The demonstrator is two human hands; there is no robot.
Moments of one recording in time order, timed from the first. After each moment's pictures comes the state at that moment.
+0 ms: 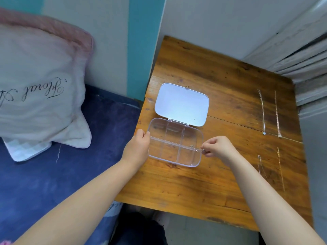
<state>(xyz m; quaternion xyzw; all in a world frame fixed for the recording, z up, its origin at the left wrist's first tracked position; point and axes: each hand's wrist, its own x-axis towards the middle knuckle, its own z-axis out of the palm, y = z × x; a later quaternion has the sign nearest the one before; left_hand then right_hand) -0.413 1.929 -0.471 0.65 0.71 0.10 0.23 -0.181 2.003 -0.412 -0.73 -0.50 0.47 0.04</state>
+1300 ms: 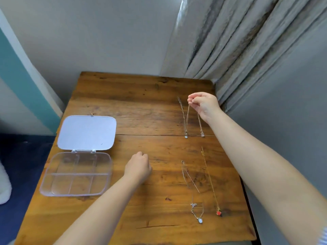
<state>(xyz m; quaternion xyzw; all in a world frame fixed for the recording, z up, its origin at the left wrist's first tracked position) -0.141 2.006 -0.439 0.67 0.69 -0.02 0.28 0.052 2.148 -0.329 -0.63 -0.36 0.51 0.46</state>
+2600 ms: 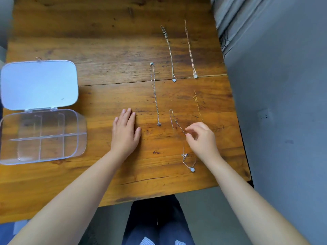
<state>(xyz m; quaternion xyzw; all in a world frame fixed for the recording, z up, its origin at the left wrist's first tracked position) -0.124 1.968 -0.515 0.71 0.66 0.09 0.24 0.093 1.934 -0.459 -0.73 -0.57 0.30 0.21</state>
